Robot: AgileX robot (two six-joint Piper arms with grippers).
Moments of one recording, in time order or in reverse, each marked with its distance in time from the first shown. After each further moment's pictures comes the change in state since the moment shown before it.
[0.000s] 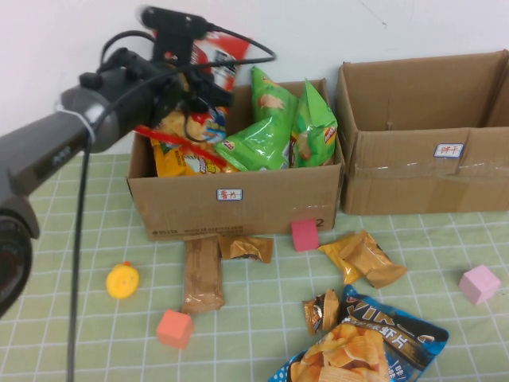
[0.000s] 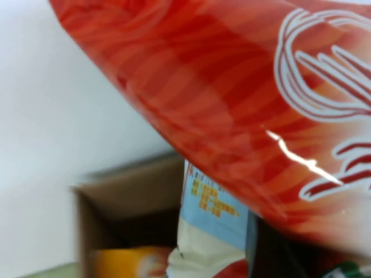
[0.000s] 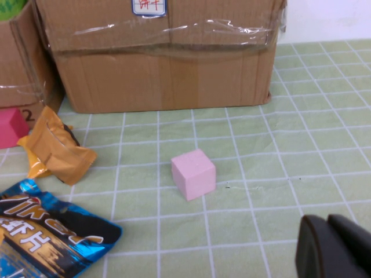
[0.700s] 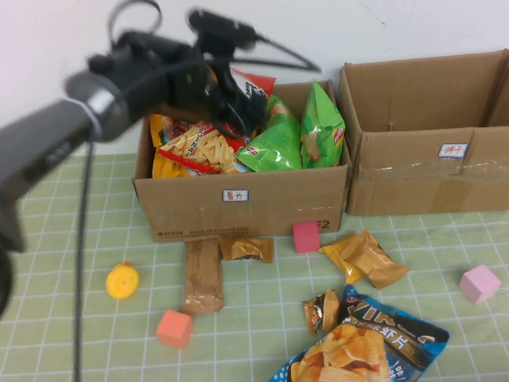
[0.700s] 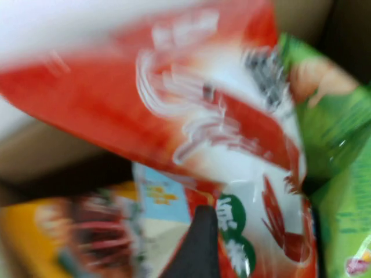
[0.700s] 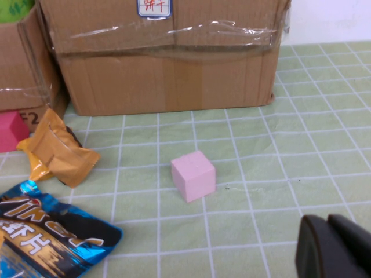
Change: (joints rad) right arm 0.000 -0.006 0.000 0.000 0.000 0.000; left arm -0.079 -0.096 -0.004 -0.366 0.252 0.443
